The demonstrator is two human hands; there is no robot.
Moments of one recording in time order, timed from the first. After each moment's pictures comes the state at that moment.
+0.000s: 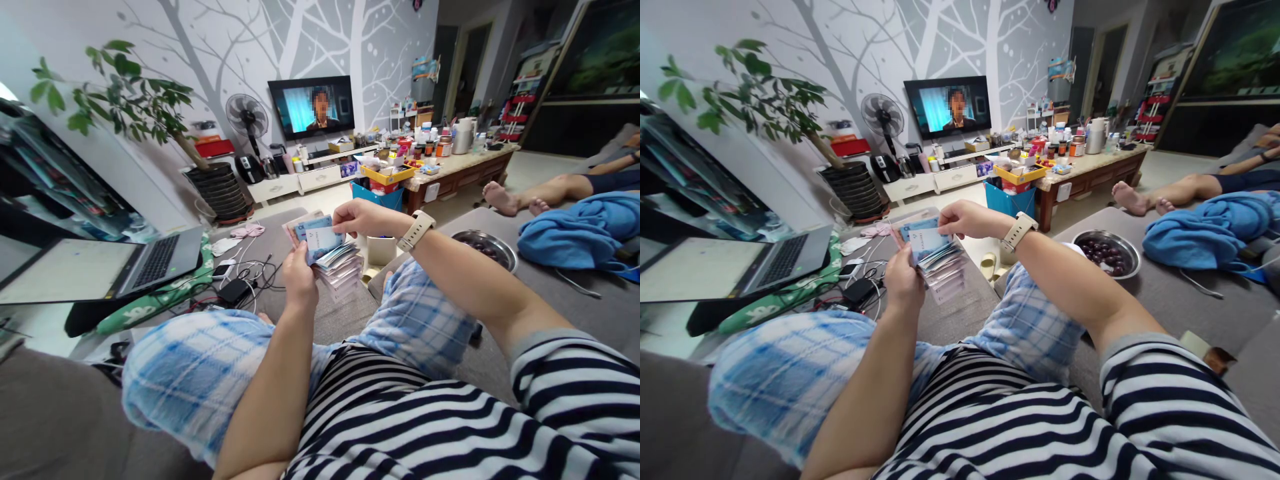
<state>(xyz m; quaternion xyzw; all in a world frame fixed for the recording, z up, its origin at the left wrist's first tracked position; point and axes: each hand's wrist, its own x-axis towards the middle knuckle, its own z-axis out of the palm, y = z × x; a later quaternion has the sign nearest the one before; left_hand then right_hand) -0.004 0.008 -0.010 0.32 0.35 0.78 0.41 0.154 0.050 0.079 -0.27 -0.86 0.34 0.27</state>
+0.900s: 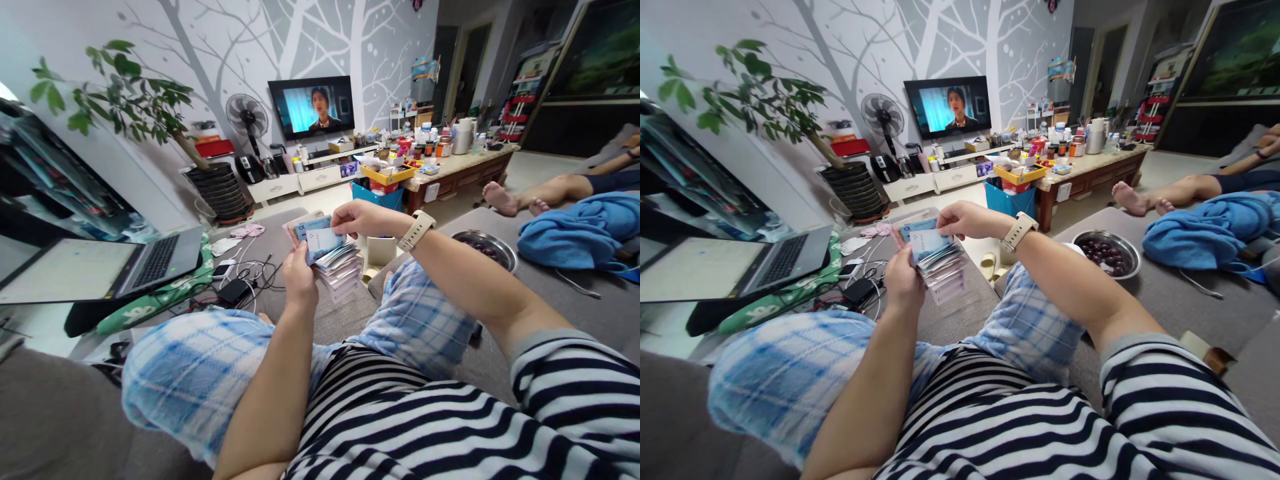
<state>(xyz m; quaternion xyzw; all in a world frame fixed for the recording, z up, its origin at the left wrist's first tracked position) -0.003 0.006 -0.007 0.32 0.37 0.78 0.40 0.155 0.050 0.080 -0.26 -0.86 0.35 0.26</state>
